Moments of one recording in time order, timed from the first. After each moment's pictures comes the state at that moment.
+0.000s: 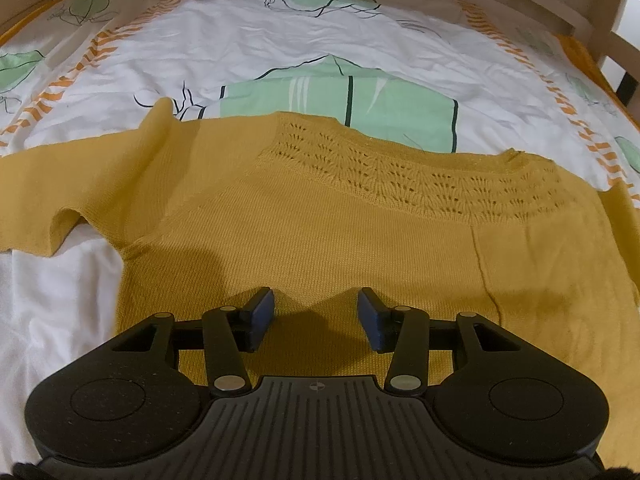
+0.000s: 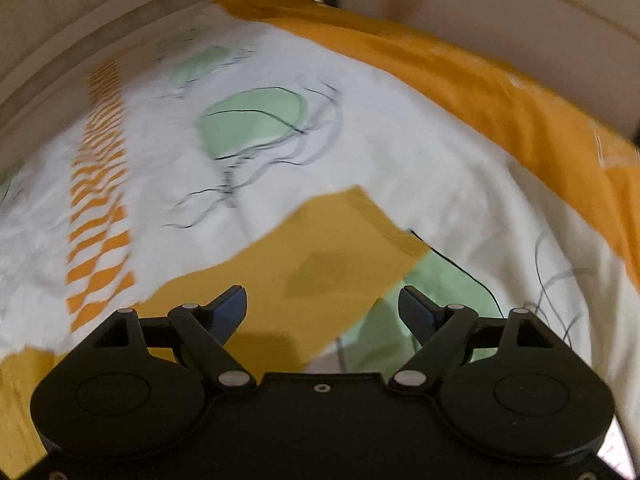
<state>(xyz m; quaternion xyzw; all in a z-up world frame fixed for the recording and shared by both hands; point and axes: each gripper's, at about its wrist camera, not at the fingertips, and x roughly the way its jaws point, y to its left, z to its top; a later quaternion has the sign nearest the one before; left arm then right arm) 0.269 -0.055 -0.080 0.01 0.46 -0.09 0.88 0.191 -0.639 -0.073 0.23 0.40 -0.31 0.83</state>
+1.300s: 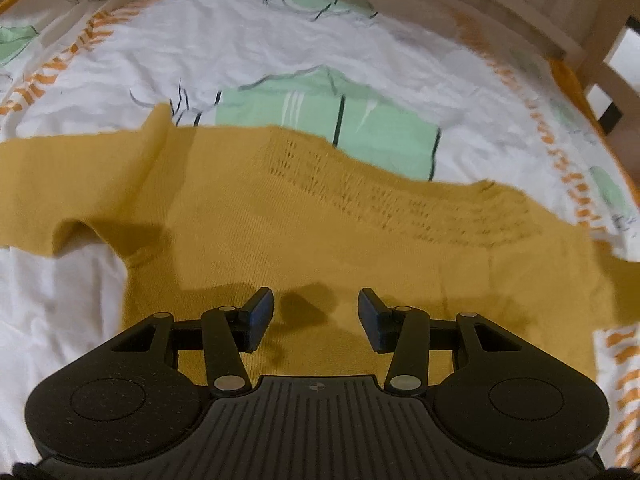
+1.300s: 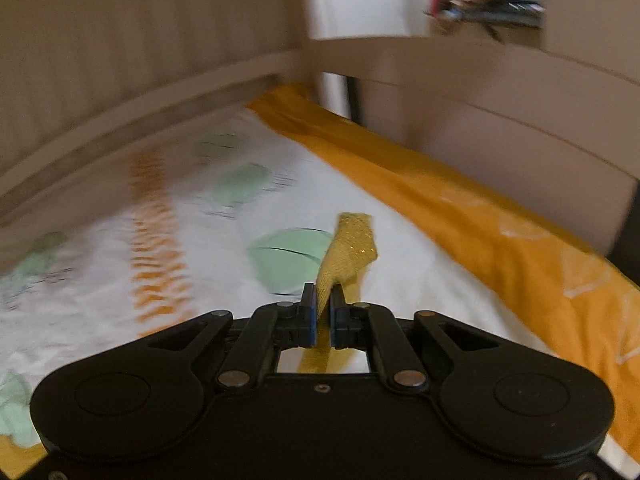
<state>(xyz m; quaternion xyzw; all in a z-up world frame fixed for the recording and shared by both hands) 0.274 -0.040 -0.046 -0.05 0.47 -0.12 0.87 0.191 -0.600 0.054 0.17 0.29 -0.29 0.90</state>
